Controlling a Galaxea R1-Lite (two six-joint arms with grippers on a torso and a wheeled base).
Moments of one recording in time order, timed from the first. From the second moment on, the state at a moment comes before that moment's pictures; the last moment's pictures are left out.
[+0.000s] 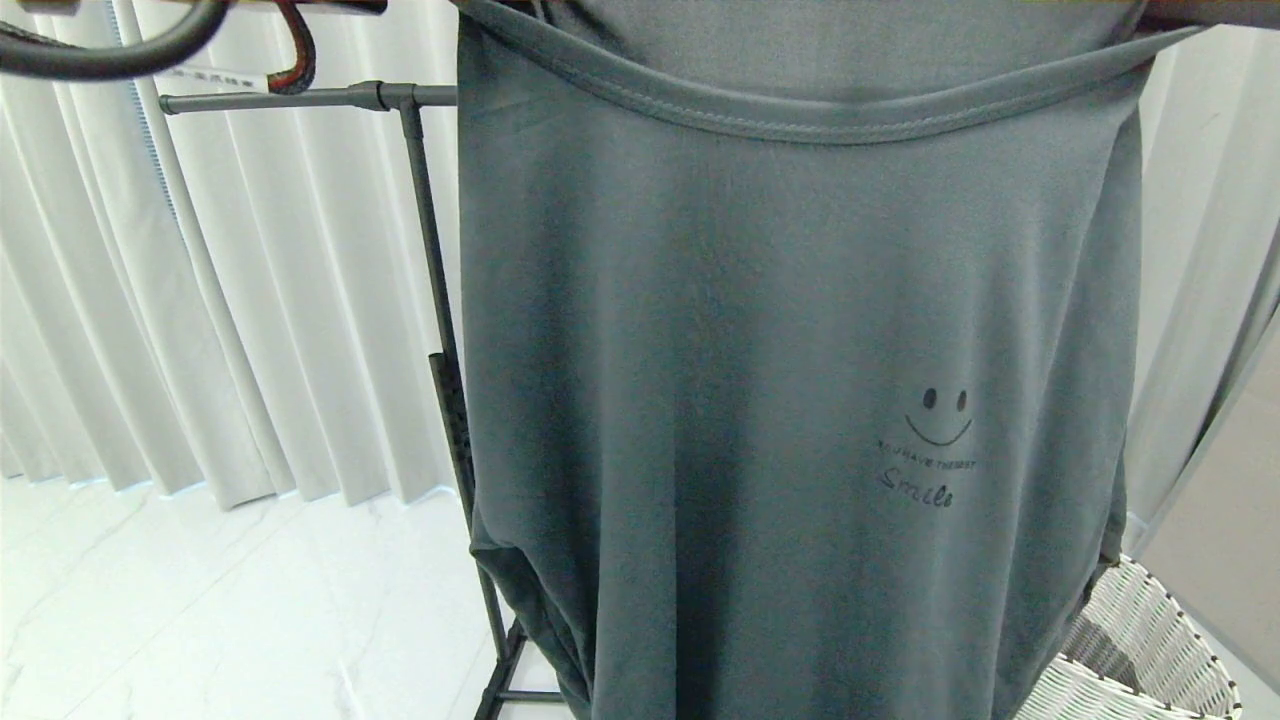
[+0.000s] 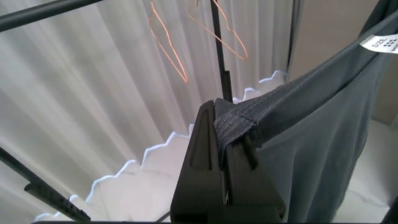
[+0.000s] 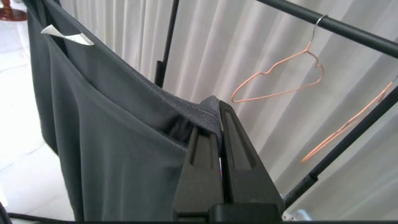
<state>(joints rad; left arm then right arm) -0.66 1.56 -2.00 0.59 -0.04 0.14 0.54 1.37 -1.75 0.42 0.29 -0.12</state>
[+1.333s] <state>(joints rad) -0.66 1.58 -1.99 0.59 0.29 0.14 0.41 1.20 -1.42 0.38 0.30 -0.21</state>
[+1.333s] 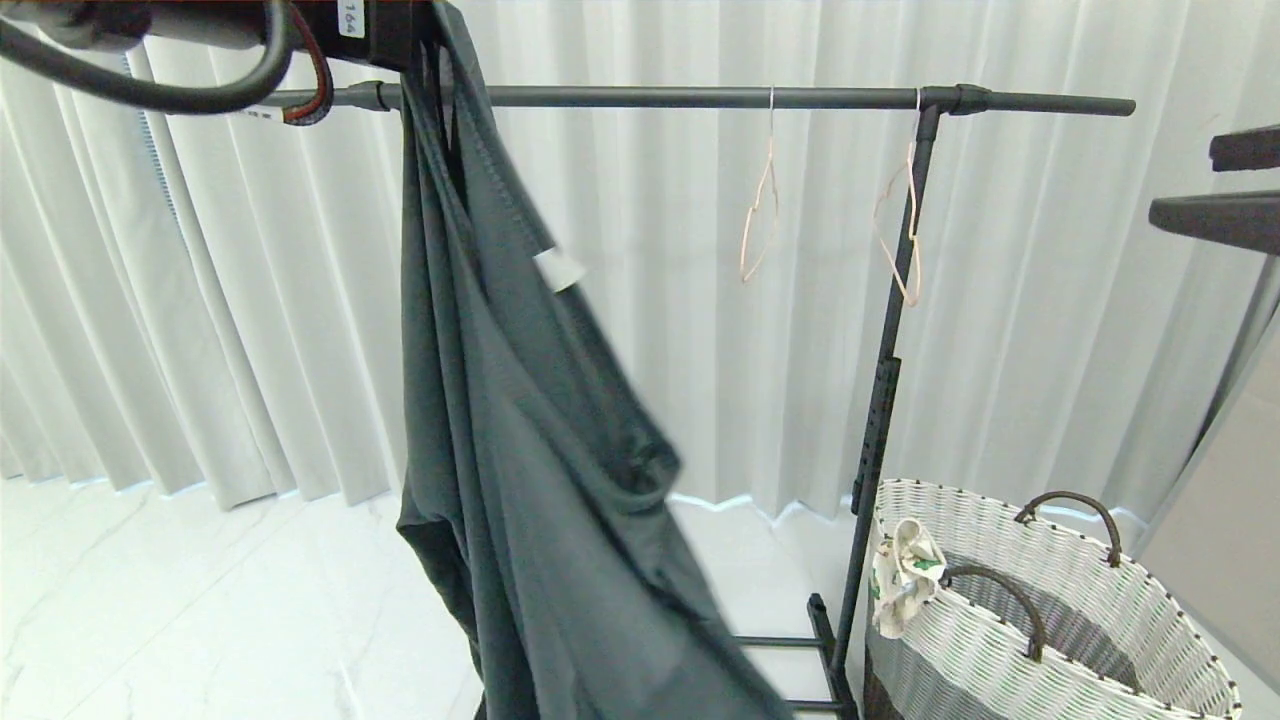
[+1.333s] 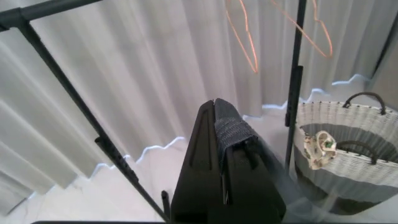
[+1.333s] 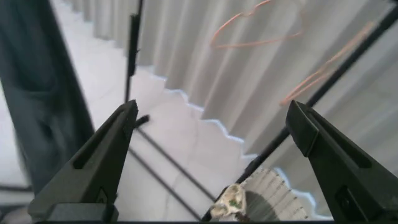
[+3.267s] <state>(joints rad) -0.54 1.55 -1.88 0.59 0.51 0.16 0.21 1.23 -1.30 0.38 -0.02 -0.17</state>
